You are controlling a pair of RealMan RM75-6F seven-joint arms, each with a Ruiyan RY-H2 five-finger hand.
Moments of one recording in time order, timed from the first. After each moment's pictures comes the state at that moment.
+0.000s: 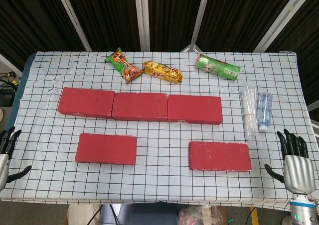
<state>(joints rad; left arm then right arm) 0.00 -1.11 -0.03 -1.70 1.53 1.58 0.14 0.01 -1.18 0.09 -1.75 -1.45 1.55 -0.23</state>
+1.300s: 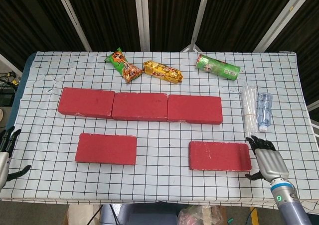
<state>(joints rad) -0.02 -1.10 -0.03 -1.71 1.49 1.54 0.15 0.34 -0.91 0.10 -2.19 -0.84 1.10 -0.55</state>
